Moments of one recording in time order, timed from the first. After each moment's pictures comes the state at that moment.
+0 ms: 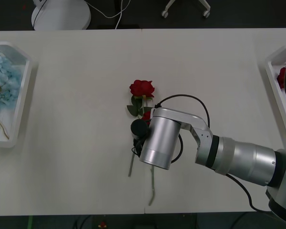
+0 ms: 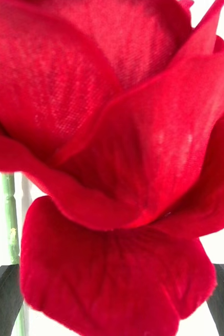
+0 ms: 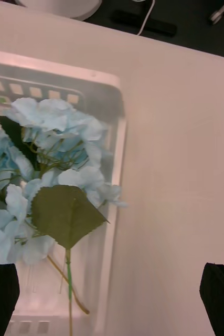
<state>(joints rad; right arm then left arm) -0.78 -0.37 1.10 -1.53 -0.40 1.31 0.17 -0.54 0.74 0.67 -1.50 0.81 1.67 -1.74</state>
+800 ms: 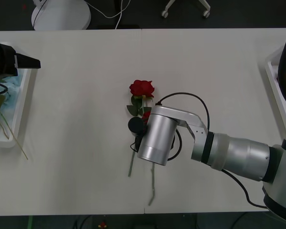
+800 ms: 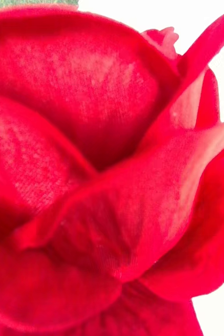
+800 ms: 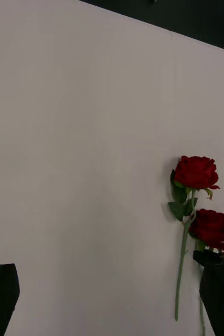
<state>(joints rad) -0.82 -0.34 1.12 -1.44 -0.41 1.31 0.18 -0.48 0.67 0.39 -1.69 1.11 1.61 -1.51</state>
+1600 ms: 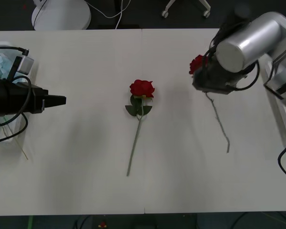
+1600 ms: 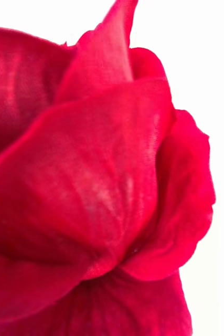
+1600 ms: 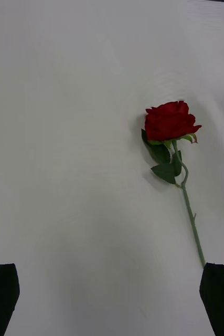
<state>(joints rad) -0.86 -0.66 0.51 -1.46 -0.76 1.49 0.82 -0.25 0.59 0.27 -1.69 1.29 1.34 -2.04</state>
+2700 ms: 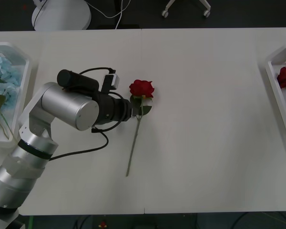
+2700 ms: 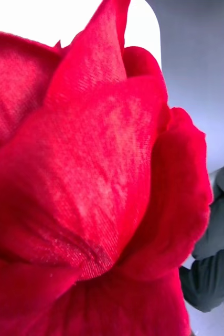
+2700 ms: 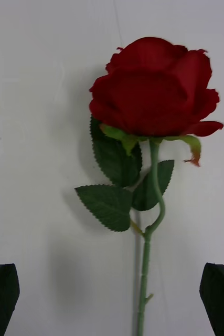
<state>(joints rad) -0.87 -0.94 0.06 -0.70 -0.34 0.97 1.76 -0.44 0.31 -0.34 -1.69 0.50 1.20 -1.20</state>
